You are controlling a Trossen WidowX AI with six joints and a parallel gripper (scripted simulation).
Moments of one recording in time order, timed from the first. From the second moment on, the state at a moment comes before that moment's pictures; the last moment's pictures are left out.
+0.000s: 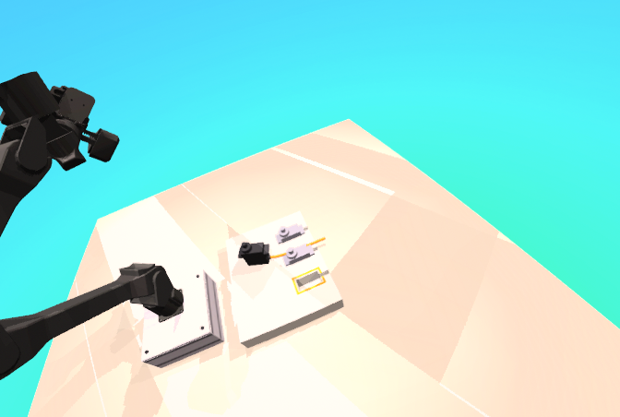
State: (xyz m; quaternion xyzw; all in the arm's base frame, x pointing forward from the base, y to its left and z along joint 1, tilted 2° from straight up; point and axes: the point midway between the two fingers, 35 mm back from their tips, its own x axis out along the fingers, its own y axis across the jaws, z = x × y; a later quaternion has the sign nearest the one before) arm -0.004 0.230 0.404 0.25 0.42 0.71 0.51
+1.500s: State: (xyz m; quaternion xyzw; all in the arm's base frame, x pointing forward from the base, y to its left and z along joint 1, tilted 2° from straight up) arm 0.261 0.134 0.161 0.20 0.61 0.05 0.77
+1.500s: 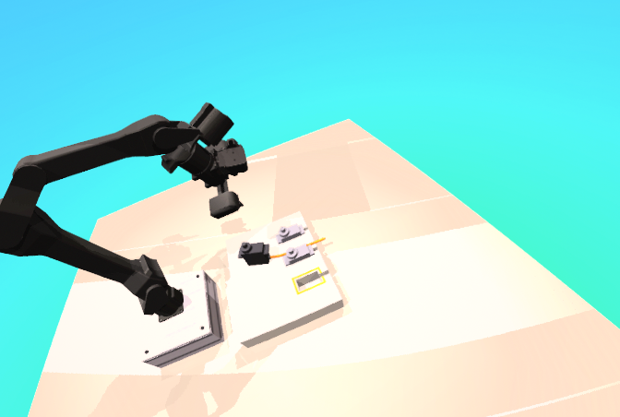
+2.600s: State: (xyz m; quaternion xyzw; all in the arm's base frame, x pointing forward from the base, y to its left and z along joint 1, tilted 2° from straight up) arm 0.256 0.032 0.071 0.13 0.69 -0.14 0.70
